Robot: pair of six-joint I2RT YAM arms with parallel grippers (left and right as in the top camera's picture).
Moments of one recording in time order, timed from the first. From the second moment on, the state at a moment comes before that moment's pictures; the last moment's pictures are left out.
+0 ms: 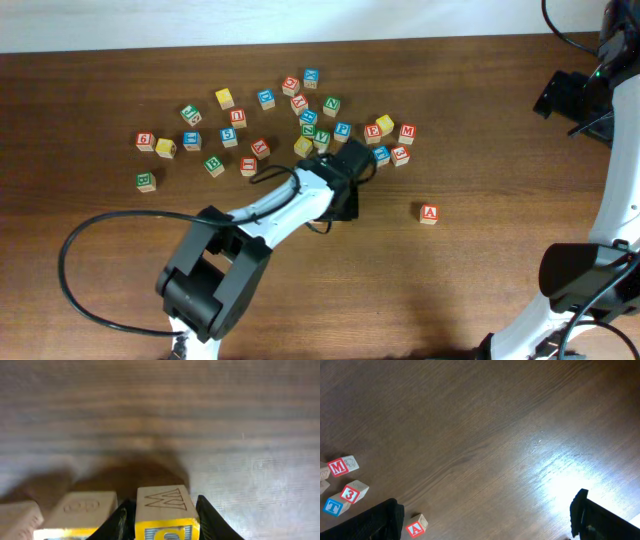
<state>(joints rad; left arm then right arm) -0.69 2.04 1.39 -0.70 -0.04 -0.64 -0.28 1.92 2.21 -1.59 0.19 0.35</state>
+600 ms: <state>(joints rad) -0.68 2.04 1.46 -0.68 -0.03 -0.64 -0.28 1.92 2.21 -1.59 0.19 0.35</state>
